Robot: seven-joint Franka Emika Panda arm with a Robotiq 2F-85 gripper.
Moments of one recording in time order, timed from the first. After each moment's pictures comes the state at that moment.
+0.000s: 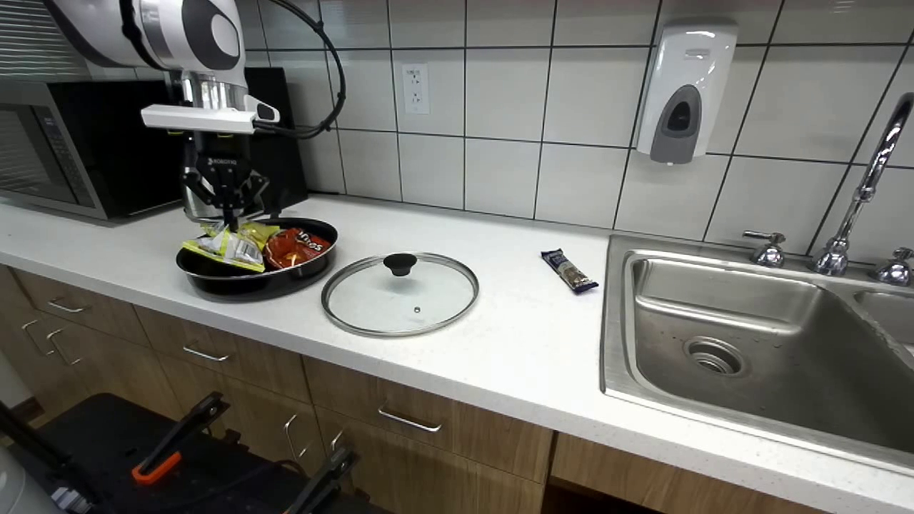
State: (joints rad) arm 0.26 0.22 0.24 -2.14 0.02 2.16 -0.13
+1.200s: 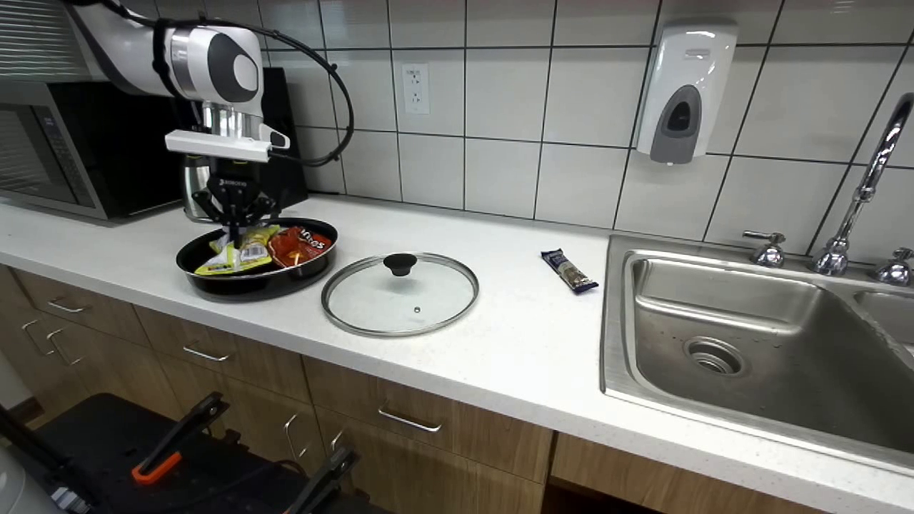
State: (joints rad) arm 0.26 0.37 0.24 -2.05 0.06 2.18 -0.19
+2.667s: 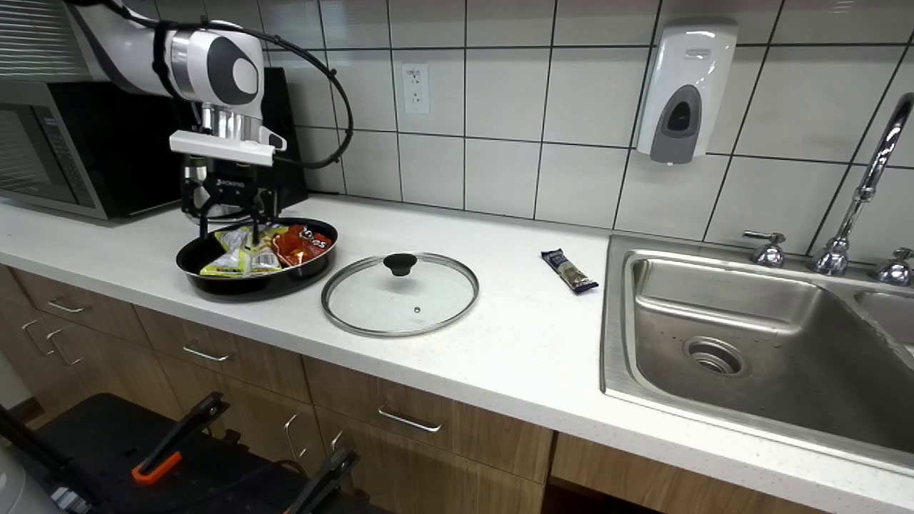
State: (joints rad) arm 0.25 0.38 0.25 -2.03 0.10 2.18 -0.30
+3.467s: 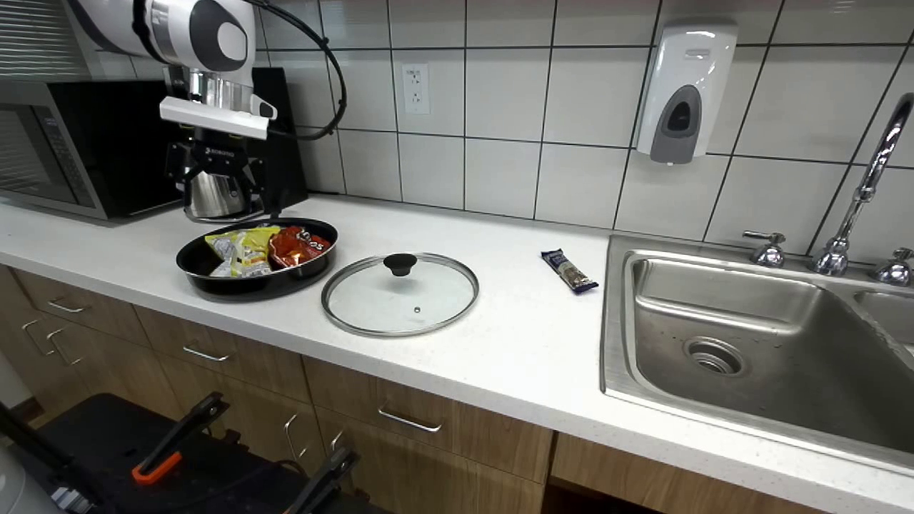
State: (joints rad) arm 0.23 0.29 0.28 -2.03 0.18 2.19 -0.40
